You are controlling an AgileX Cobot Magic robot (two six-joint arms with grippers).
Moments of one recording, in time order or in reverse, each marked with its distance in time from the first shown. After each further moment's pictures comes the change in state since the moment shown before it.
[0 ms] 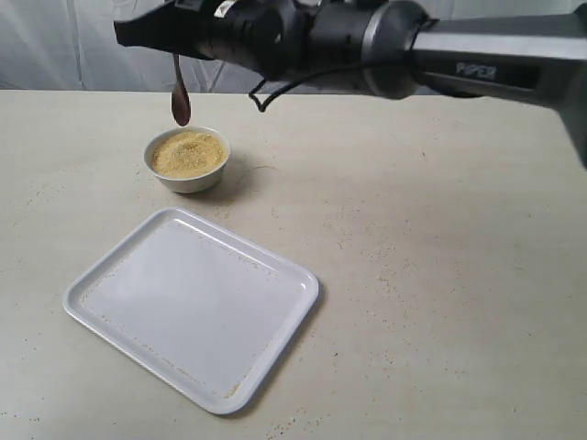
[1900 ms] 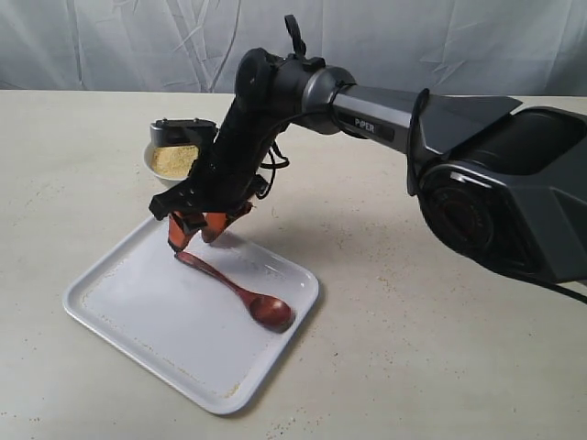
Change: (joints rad) left arm 0.000 0.000 0.000 0.000 0.000 0.000; right arm -0.071 0.425 -0.447 0.073 1.210 -0.015
